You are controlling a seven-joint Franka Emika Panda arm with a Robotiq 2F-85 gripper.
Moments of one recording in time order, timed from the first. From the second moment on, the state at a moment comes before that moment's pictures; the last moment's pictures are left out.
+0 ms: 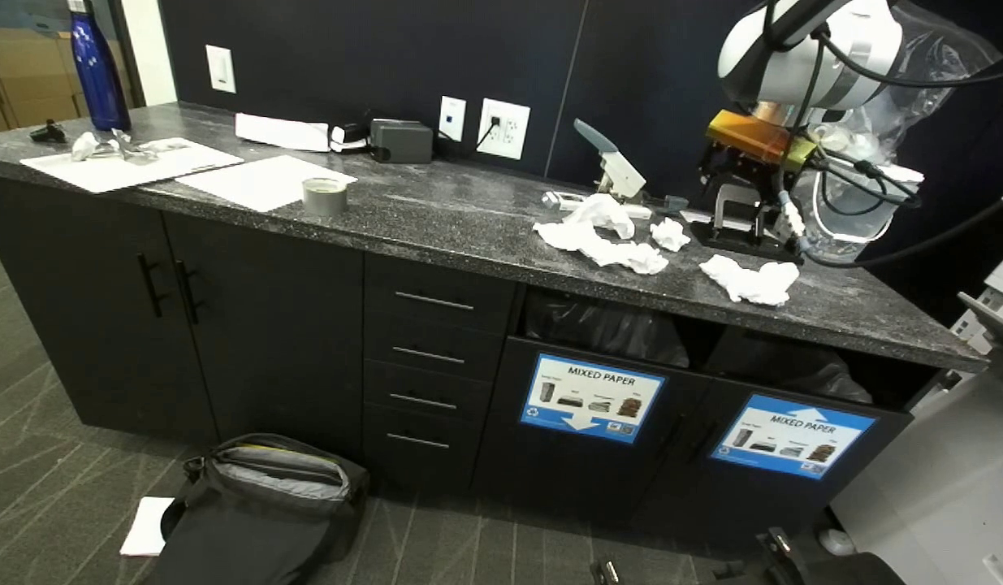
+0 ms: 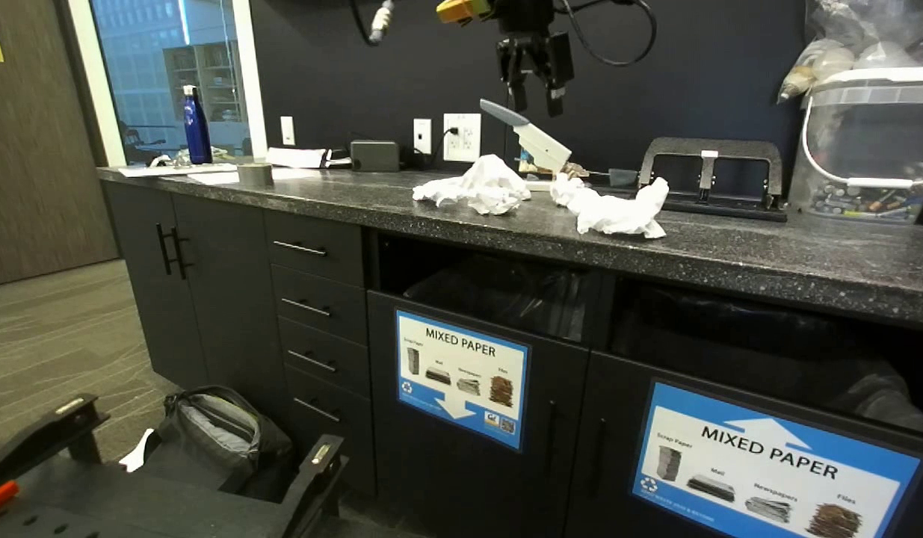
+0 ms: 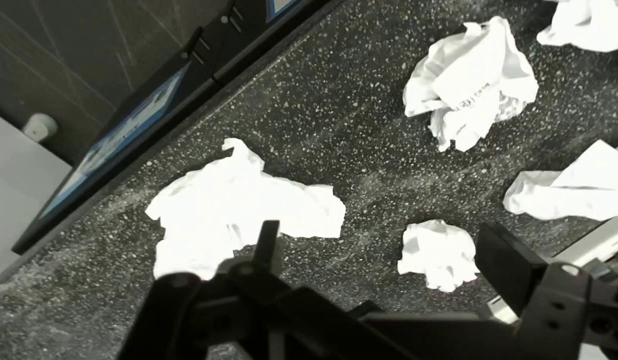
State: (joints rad) arm 0.42 0.32 -0.75 -1.87 0.13 2.42 0.58
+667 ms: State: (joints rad) arm -0.07 0.57 -0.33 -1.55 0.24 2.27 0.97
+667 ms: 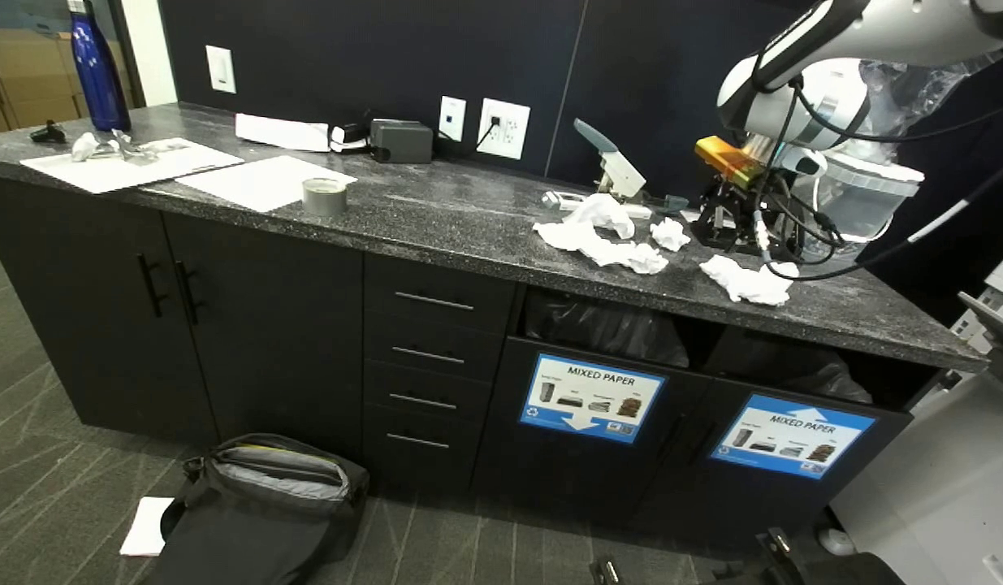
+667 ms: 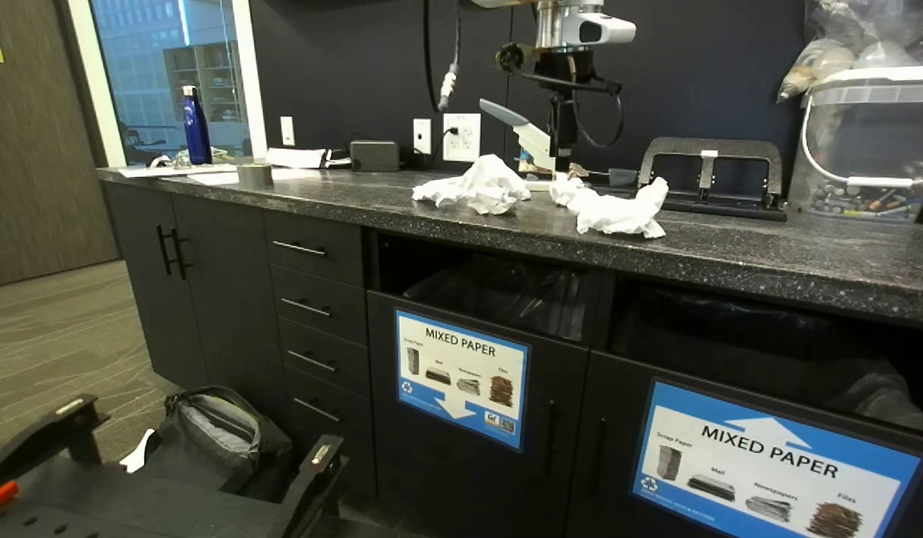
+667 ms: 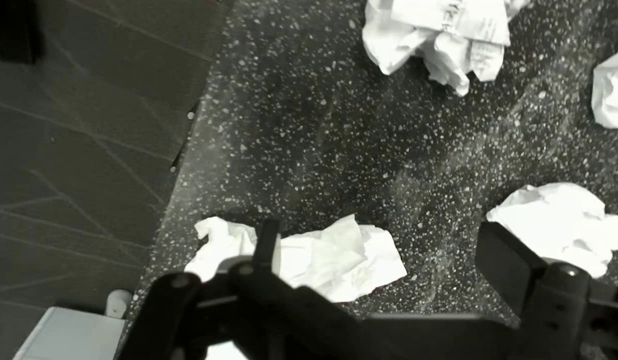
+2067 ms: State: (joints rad) arm -0.17 0.68 -0.28 -1.42 0.18 2.17 1.43
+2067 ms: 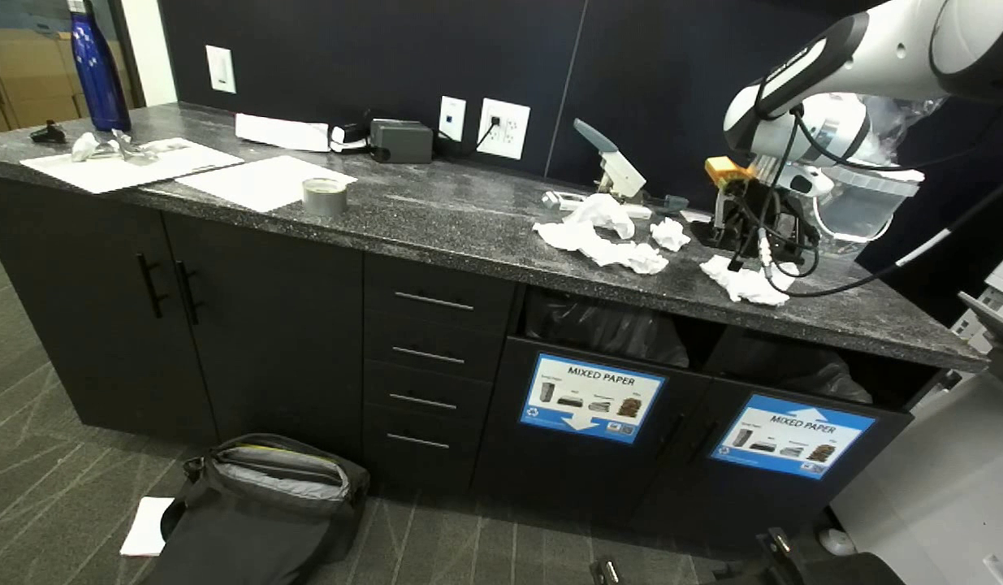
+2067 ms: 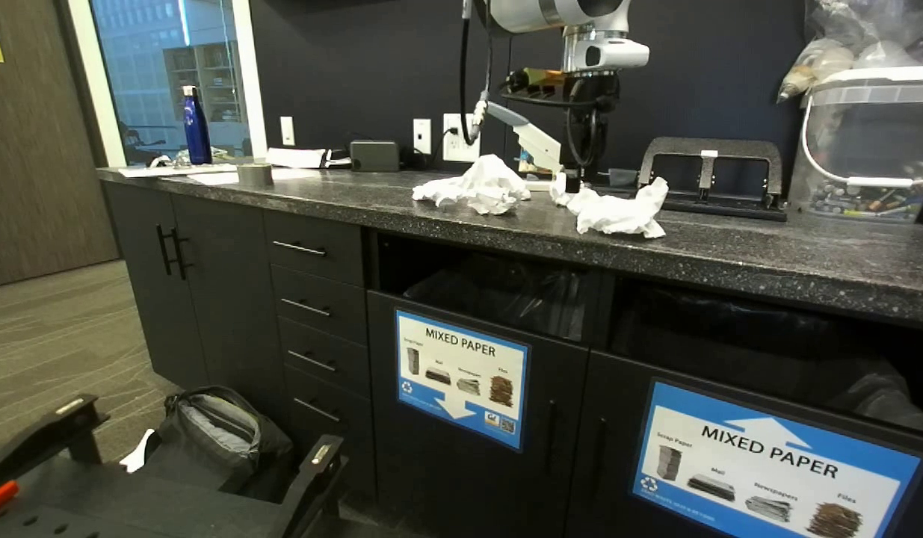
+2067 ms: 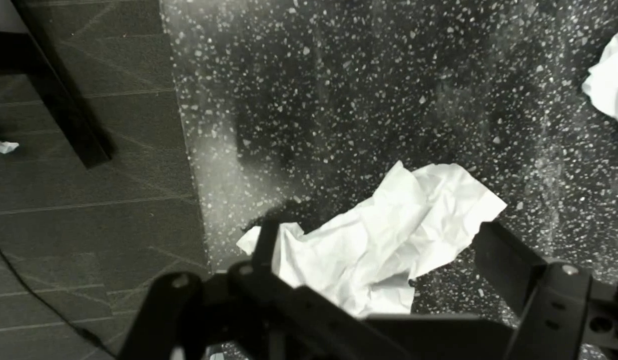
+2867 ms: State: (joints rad) arm -0.23 0.80 -0.24 -1.33 0.18 2.17 1.41
